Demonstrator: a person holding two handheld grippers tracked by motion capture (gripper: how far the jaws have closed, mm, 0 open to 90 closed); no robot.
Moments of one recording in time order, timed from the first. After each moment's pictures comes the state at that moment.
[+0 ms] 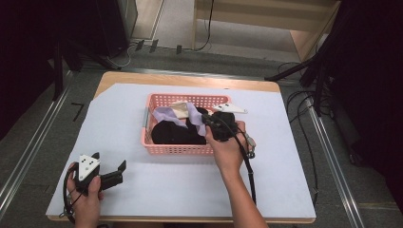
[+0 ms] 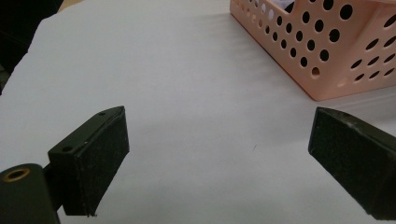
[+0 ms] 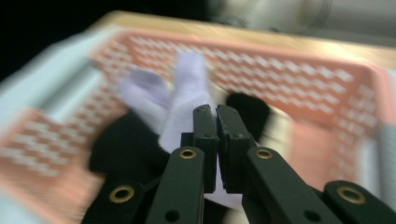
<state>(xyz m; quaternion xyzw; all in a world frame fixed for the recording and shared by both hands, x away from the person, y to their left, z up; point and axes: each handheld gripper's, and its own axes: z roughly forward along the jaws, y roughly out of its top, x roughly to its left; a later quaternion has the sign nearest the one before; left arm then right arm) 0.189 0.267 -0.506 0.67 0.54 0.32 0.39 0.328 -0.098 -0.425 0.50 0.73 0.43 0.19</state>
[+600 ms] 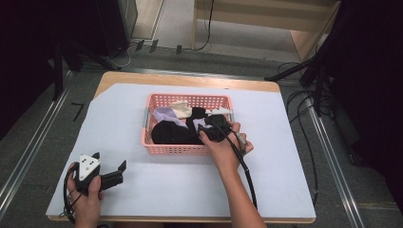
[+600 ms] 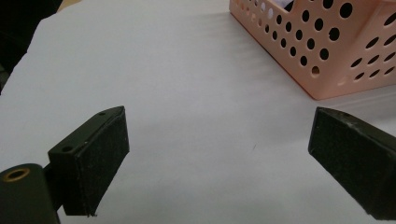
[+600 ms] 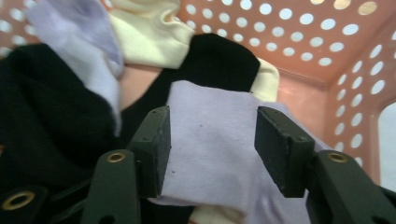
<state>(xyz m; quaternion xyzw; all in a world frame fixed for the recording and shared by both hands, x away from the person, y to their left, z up) 0.189 0.267 -0.506 0.67 0.54 0.32 0.39 0.353 -0.080 -0.471 0.51 0.76 0.35 0.20</state>
